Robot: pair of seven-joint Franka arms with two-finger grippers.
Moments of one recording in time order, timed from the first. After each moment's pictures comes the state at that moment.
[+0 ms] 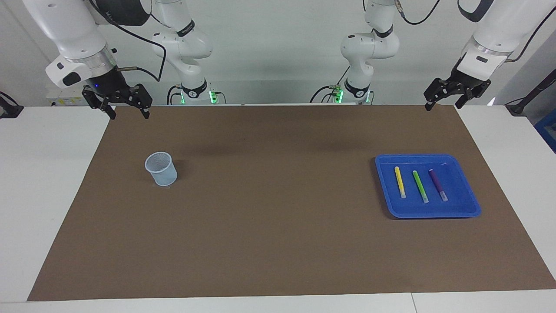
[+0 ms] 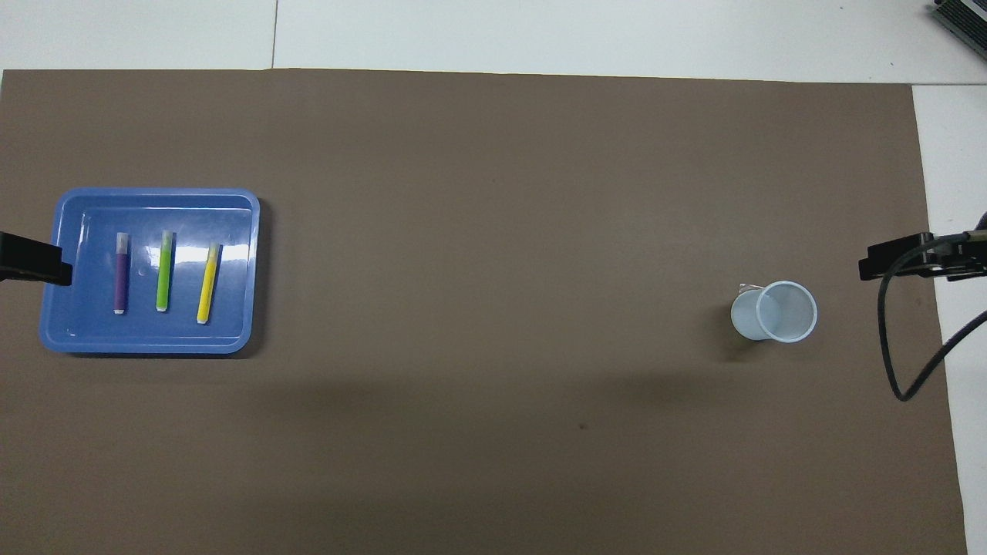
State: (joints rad) left arm -0.03 -0.07 0.04 -1.60 0.01 1.50 0.01; right arm -0.05 -0.06 -0.01 -1.64 0.02 1.57 -0.03
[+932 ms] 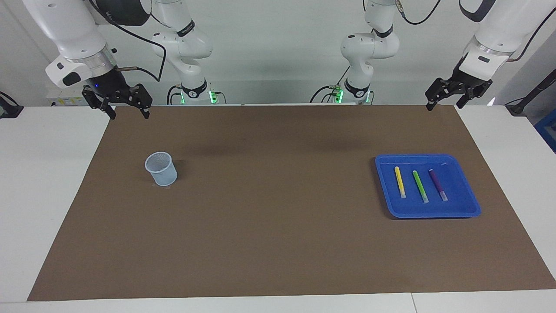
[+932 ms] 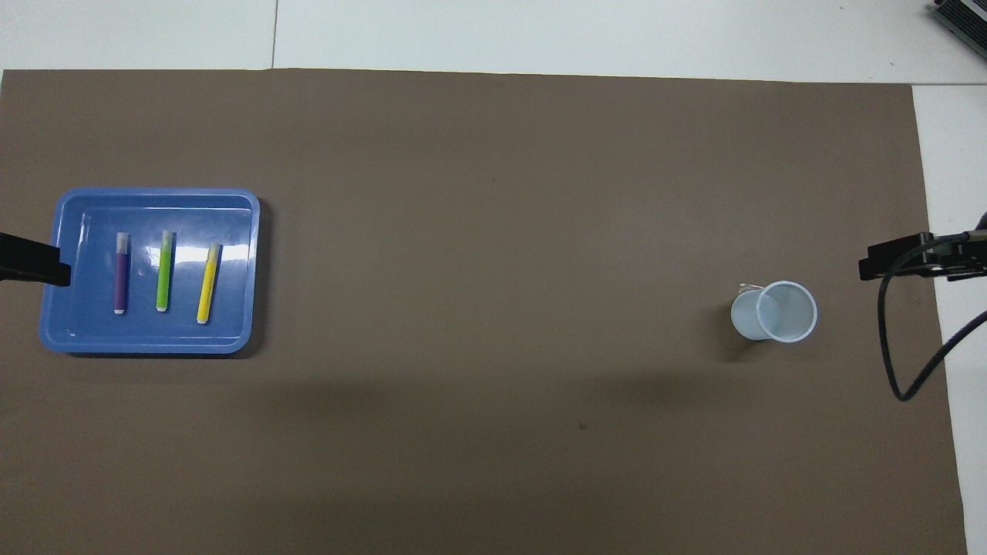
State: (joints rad) left arm -0.03 -0.07 0.04 -1.60 0.01 1.50 0.01; right arm -0.05 -0.06 -0.01 -1.64 0.02 1.57 -0.03
